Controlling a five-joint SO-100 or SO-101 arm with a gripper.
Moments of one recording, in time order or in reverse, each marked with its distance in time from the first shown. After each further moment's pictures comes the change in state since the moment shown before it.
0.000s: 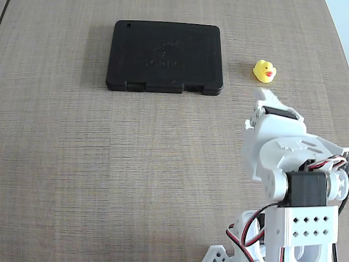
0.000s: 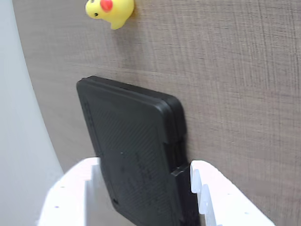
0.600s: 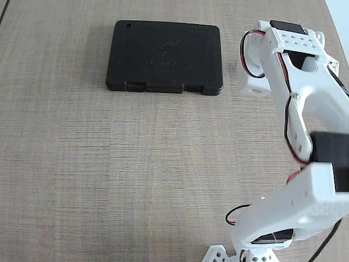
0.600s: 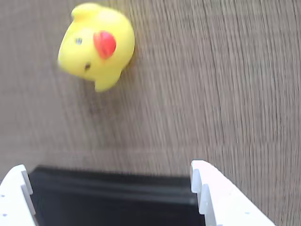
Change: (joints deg) arm 3.0 -88.6 -55.4 -3.8 -0.3
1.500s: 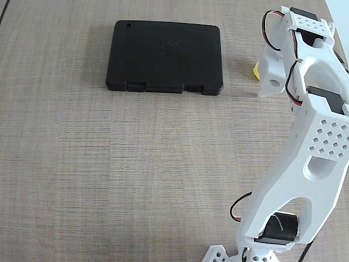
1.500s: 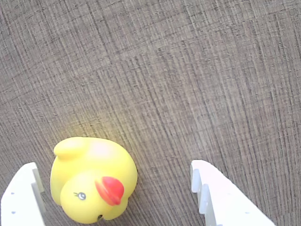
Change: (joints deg) arm 6.9 -23.7 -25.9 14.2 0.4
